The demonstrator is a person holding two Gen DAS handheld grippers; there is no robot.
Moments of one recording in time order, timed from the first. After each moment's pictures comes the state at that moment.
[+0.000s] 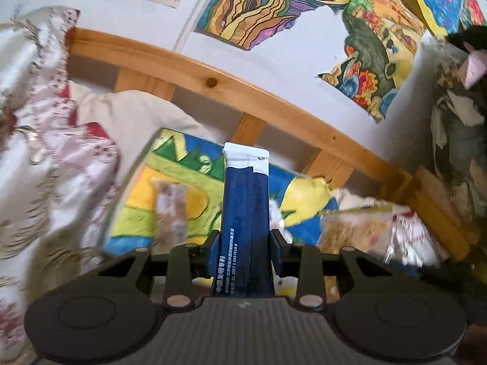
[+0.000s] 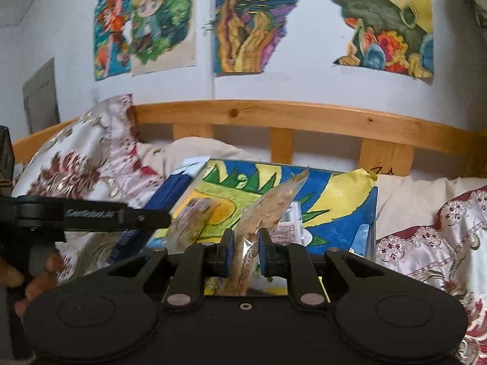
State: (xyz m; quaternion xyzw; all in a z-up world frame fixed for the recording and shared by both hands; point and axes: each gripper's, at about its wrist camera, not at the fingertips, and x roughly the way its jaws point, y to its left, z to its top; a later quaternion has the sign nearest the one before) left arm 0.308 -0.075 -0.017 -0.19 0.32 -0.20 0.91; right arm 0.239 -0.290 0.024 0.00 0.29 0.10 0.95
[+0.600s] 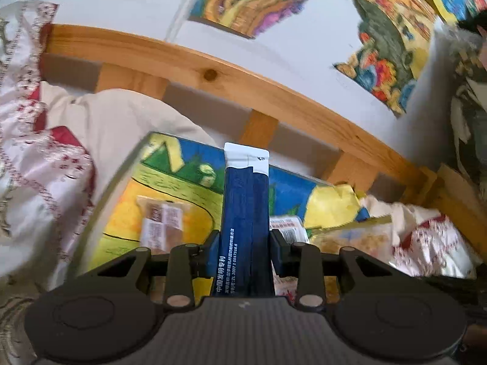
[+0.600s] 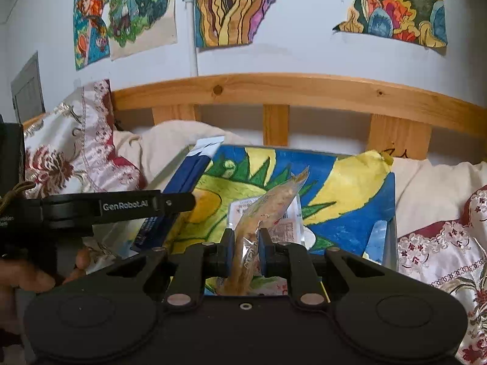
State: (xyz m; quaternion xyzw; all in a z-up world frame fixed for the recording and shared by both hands) left arm 0.358 -0.102 -0.061 -0.15 0.30 -0.19 0.92; right arm 0.300 -0.291 -0.018 0.01 0.32 0.09 0.94
